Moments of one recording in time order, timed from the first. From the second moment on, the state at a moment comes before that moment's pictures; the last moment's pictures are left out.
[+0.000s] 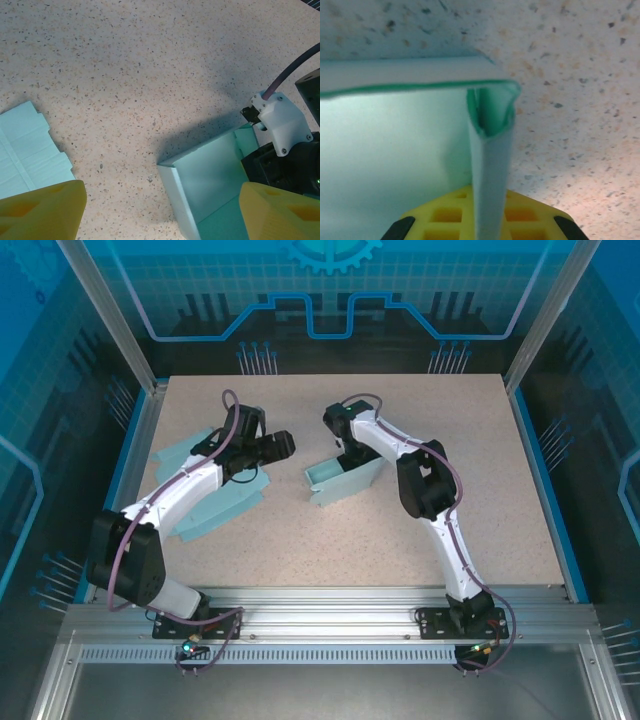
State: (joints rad) left arm -0.31 1.49 1.11 -0.42 0.08 -0.61; right arm 0.53 2.43 2.09 -1.33 0.22 0.13
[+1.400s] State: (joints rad) left arm -0.31 1.46 1.04 -0.39 -0.01 -0.59; right arm 0.72 2.40 2.08 -1.20 0.59 -0.13
